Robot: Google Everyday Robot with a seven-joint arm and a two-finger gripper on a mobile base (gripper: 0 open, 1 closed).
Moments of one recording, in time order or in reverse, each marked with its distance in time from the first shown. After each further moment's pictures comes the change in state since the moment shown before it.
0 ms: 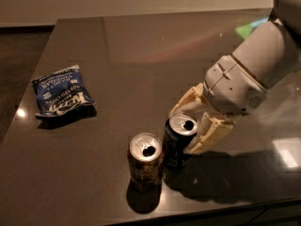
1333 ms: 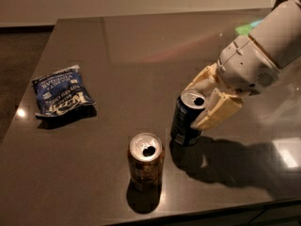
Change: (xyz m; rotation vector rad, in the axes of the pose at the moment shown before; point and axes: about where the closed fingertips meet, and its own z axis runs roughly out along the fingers) arm 0.020 -0.033 -0.034 0.090 -0.007 0.159
